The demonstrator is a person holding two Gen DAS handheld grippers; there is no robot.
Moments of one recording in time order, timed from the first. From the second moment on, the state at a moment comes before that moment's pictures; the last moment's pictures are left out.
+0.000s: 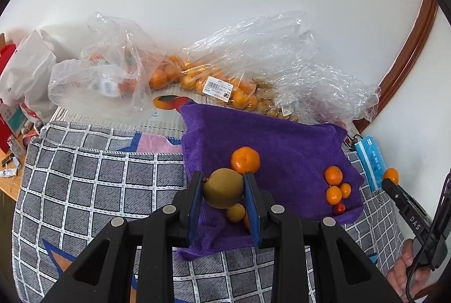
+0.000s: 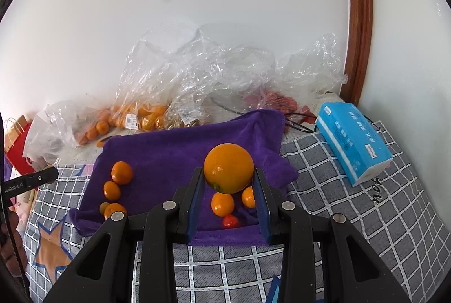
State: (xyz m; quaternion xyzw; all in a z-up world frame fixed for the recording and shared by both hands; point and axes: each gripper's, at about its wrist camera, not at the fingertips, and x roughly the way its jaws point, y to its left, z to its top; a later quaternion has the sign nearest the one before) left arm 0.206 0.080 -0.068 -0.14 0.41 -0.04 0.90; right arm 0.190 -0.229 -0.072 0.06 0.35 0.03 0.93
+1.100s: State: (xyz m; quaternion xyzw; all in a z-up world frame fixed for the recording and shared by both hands) left arm 0.256 0.026 -0.126 -0.15 0.46 -0.11 0.87; right arm 0.211 -0.194 -0.156 0.06 0.43 0.11 0.89
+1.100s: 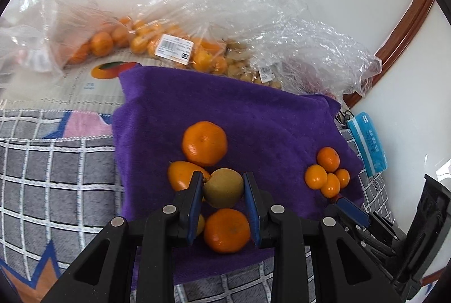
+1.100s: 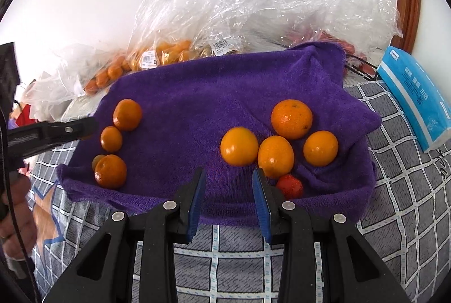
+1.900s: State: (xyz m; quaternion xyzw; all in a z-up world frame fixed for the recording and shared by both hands) left arm 0.264 -0.018 -0.146 -0.07 0.46 -0.08 0.88; right arm 0.192 -0.213 -0.149 0.07 0.41 0.09 0.90
